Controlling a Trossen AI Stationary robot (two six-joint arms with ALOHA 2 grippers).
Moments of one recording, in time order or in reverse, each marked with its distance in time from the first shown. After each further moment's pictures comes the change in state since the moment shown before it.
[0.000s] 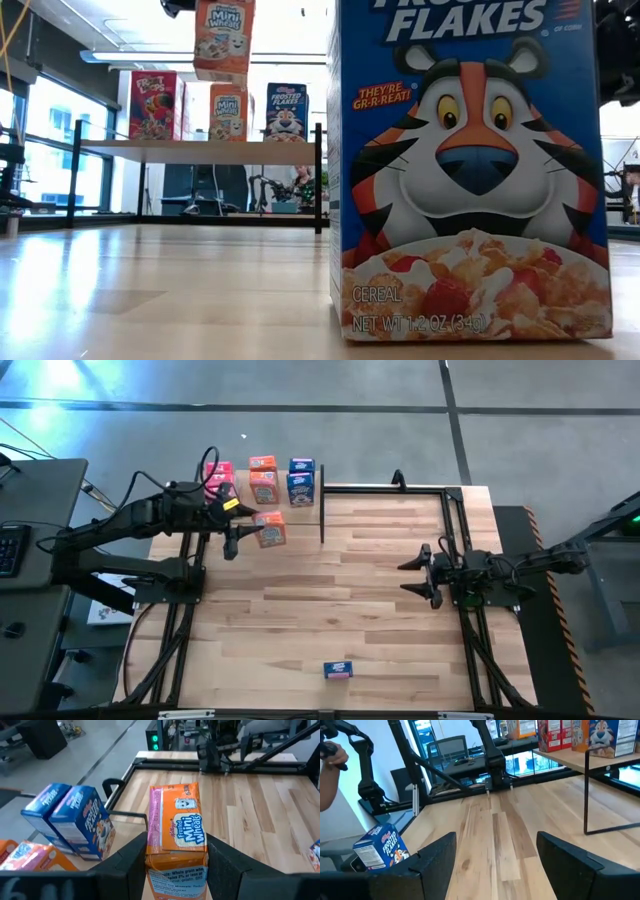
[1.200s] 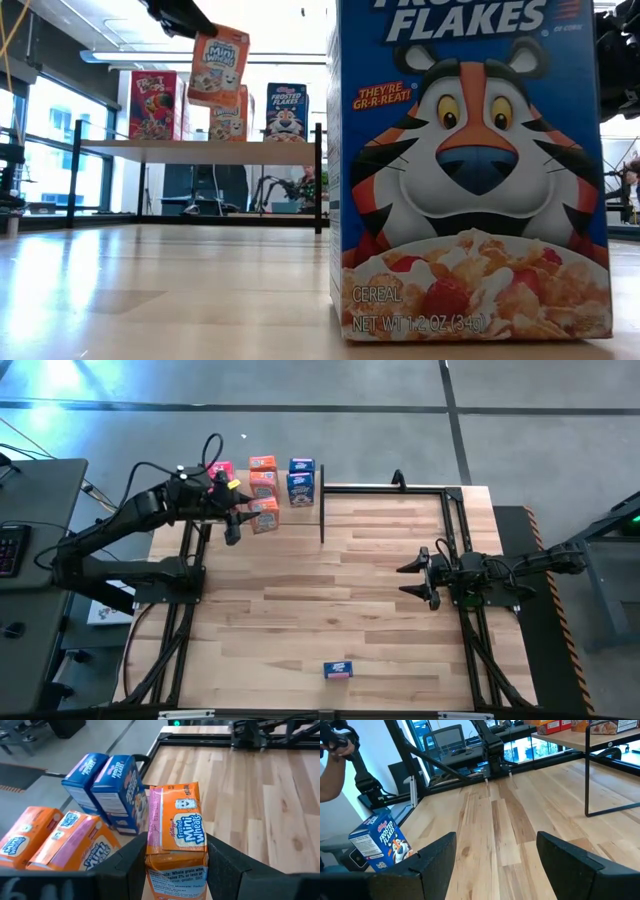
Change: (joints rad) left arm 0.234 0.033 0.000 -0.065 0.086 0.119; right arm 0.000 -0.002 -0.038 -0.017 -0.003 0.049
